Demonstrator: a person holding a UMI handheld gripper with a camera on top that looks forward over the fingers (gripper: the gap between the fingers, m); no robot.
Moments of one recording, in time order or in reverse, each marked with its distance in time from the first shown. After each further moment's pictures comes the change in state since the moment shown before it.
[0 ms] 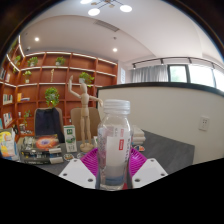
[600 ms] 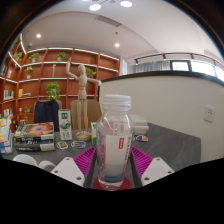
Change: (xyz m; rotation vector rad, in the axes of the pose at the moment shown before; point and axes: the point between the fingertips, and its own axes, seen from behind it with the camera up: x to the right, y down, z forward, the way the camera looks) arm 0.008 0.070 0.037 -0.028 -0.027 -0.006
